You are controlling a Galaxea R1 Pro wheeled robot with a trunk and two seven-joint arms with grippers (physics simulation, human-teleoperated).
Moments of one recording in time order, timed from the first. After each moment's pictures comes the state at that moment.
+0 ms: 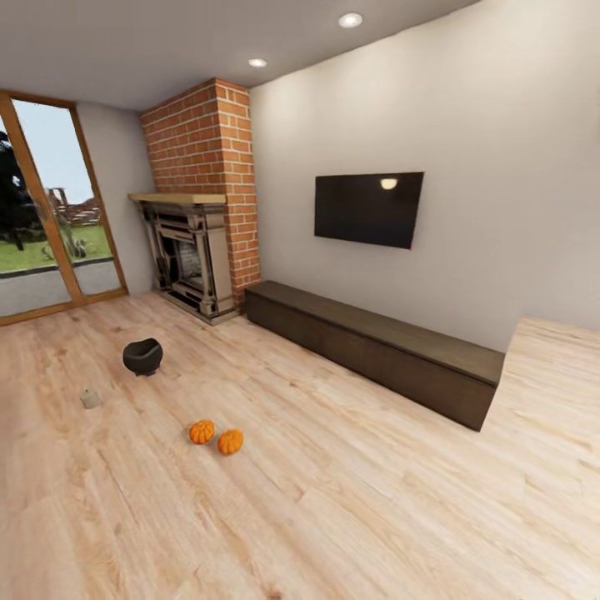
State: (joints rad) left arm 0.00 -0.04 0.00 -0.06 0.15 -0.01 0.01; right arm -0.01 0.00 0.00 0.00 0.01 -0.11 0.00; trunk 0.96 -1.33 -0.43
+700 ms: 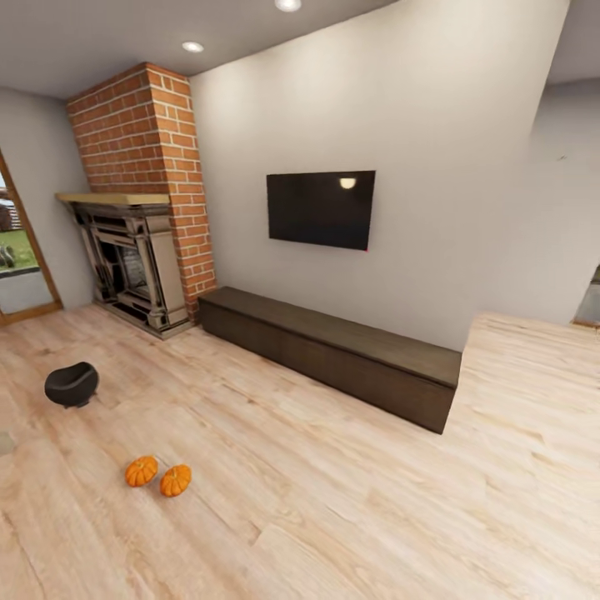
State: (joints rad) left arm 0.00 -0.04 0.00 -0.06 0.15 -0.02 0.01; right arm -0.01 0.00 0.00 0.00 0.01 -0.11 0.00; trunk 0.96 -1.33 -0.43
